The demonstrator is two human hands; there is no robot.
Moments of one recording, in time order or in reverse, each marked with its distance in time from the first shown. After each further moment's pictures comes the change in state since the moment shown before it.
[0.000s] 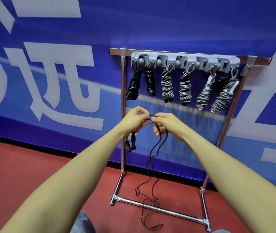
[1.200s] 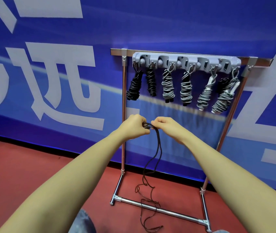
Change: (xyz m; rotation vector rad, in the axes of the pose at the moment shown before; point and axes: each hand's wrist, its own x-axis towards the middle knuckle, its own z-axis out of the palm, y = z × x) left_hand -0.004 -0.012 0.000 0.745 0.035 0.111; right_hand 0.000 0.012 0.005 -0.199 0.007 -0.055
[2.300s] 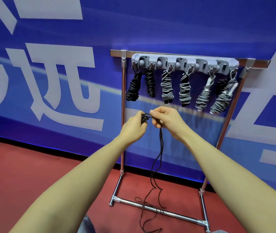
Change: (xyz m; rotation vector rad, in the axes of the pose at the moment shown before) left_hand -0.007 0.004 0.013 -0.137 0.176 -0.015; right_hand -0.008 -0.027 -0.004 0.399 0.134 -0.150
